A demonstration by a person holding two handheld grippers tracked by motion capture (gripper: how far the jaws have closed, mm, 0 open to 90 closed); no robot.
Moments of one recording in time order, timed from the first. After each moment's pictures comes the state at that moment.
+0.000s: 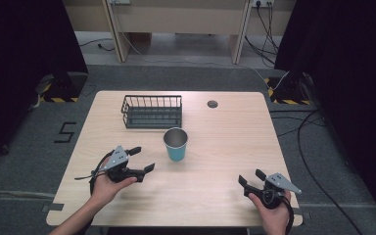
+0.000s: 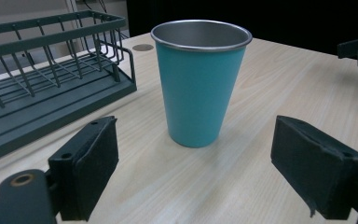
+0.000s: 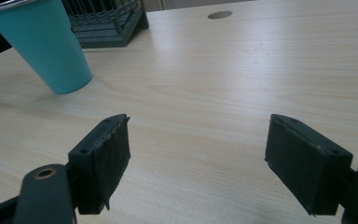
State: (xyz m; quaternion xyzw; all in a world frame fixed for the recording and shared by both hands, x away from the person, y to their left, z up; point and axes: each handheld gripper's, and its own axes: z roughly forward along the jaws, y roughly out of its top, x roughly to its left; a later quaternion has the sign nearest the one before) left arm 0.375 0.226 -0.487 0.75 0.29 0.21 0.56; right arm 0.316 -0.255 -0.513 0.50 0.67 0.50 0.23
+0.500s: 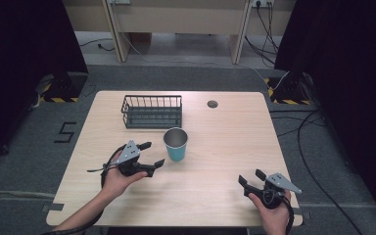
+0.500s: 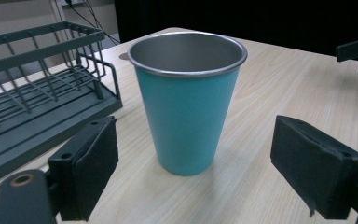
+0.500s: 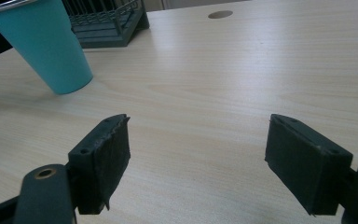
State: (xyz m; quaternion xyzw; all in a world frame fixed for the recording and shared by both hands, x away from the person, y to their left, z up) left arm 0.394 0.196 -0.484 0.76 0.27 0.20 0.56; right arm 0.316 -0.255 -0.513 0.50 0.67 0.50 0.23
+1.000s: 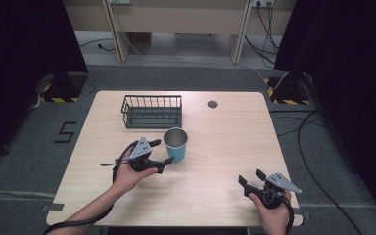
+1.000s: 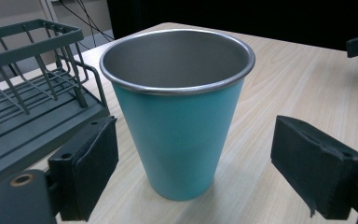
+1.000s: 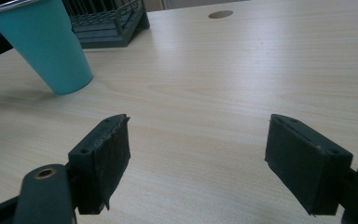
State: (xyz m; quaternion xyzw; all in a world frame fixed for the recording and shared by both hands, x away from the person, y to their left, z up) left arm 0.413 0.169 -0.490 0.77 0.26 0.20 0.55; right arm 0.316 -0.255 -0.513 0.50 0.67 0.50 0.23
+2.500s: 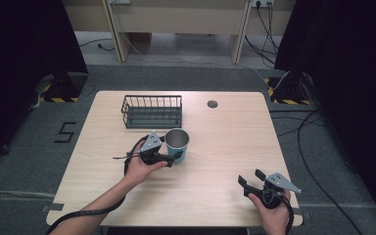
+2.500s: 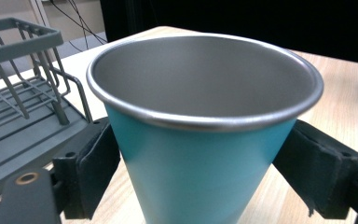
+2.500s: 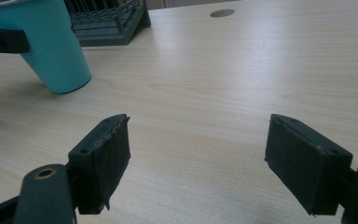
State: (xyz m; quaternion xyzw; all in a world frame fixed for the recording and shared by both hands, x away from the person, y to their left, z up) left arm 0.439 0.145 -0.497 0.76 0.26 0.18 0.56; right arm 0.317 -0.255 -0.513 0.49 0.67 0.50 0.23
